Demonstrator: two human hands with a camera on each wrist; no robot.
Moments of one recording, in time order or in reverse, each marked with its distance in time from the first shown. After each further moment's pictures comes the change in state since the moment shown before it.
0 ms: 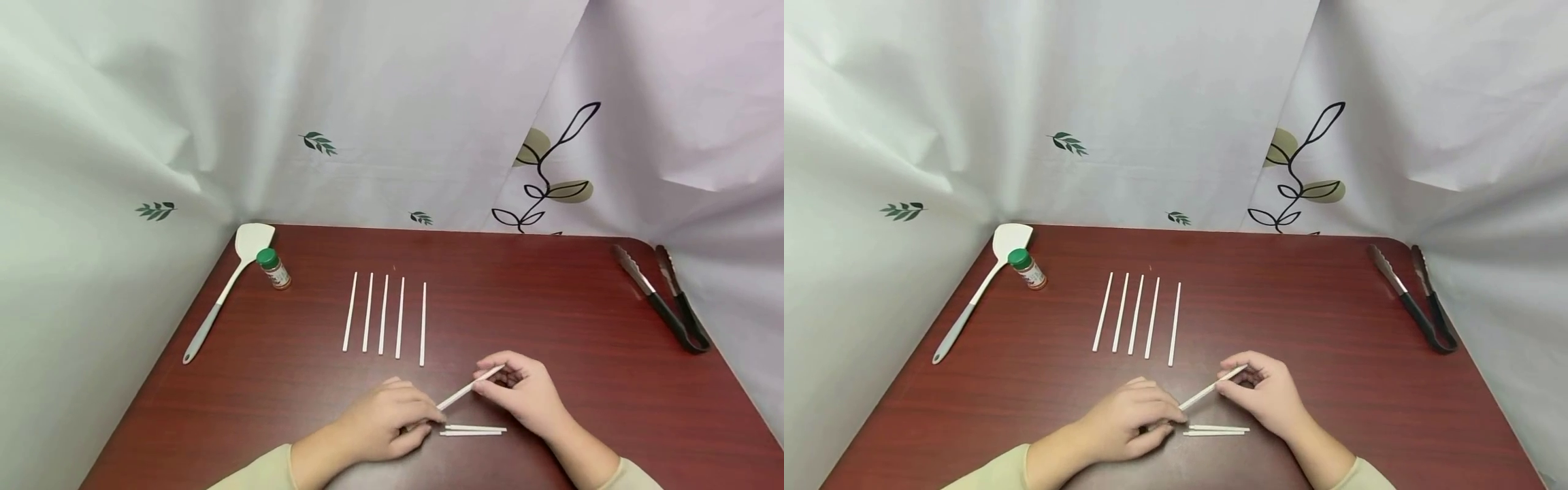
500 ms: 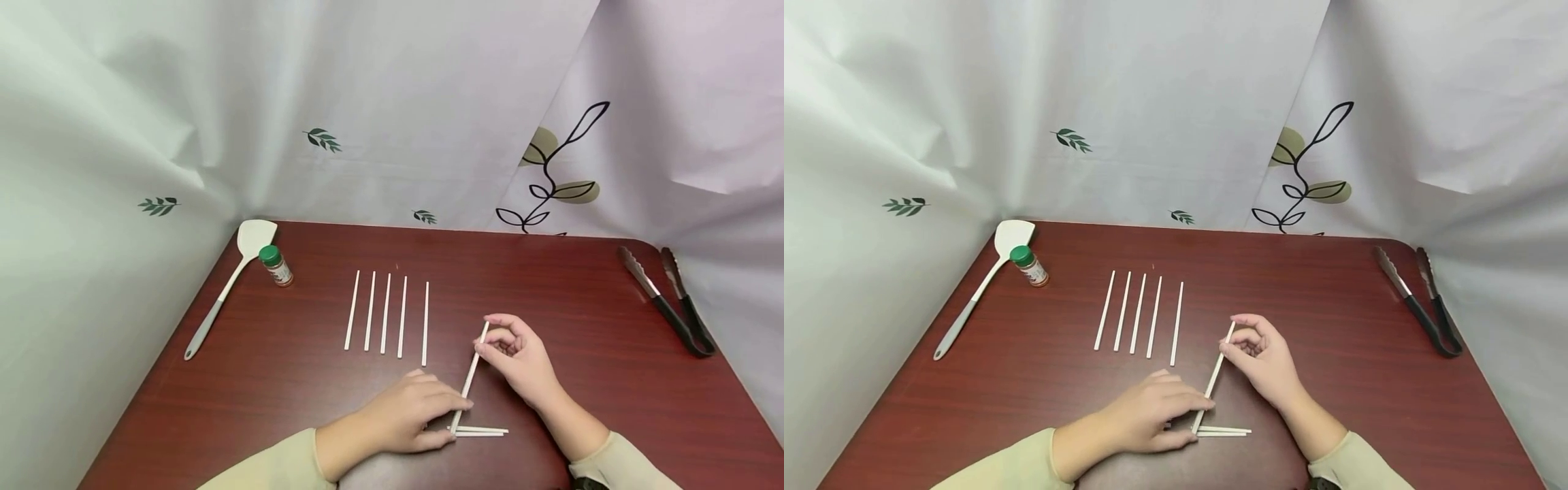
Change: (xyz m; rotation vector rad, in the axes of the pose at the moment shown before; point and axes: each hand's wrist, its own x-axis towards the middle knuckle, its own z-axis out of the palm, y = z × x) left_hand 0.024 -0.004 0.015 0.080 -0.100 0.016; right_hand 0.040 0.012 -0.006 0.030 0.119 0.128
